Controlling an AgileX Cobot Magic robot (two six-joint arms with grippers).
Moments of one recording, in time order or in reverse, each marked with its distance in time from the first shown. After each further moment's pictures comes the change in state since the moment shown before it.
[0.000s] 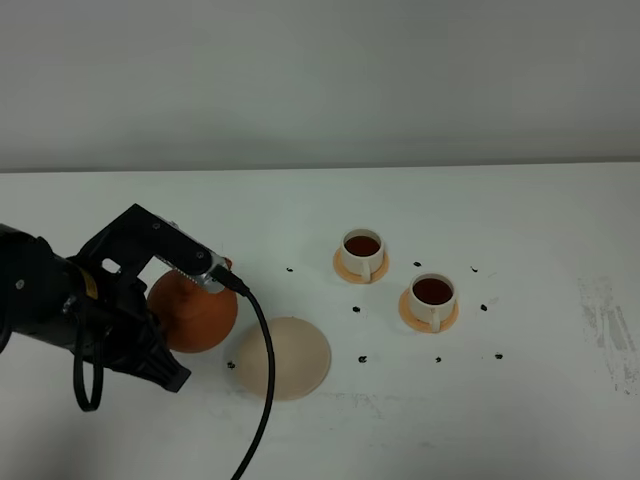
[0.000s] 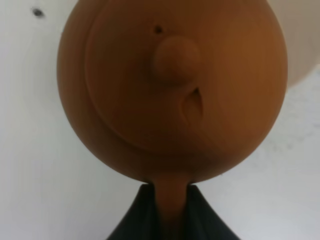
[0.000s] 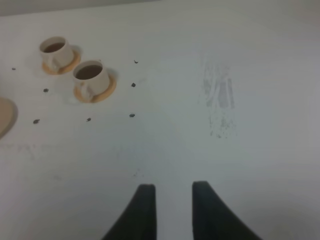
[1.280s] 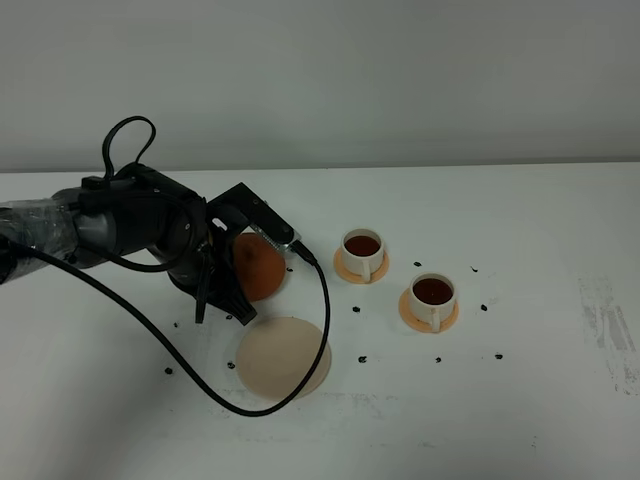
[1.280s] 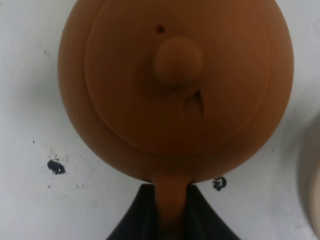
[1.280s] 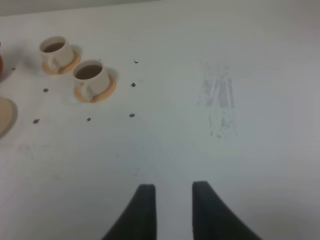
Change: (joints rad) left arm -0.001 0.606 -0.502 0.198 -0.049 0.017; right arm 0.000 0.000 0.000 -0.001 0.000 0.000
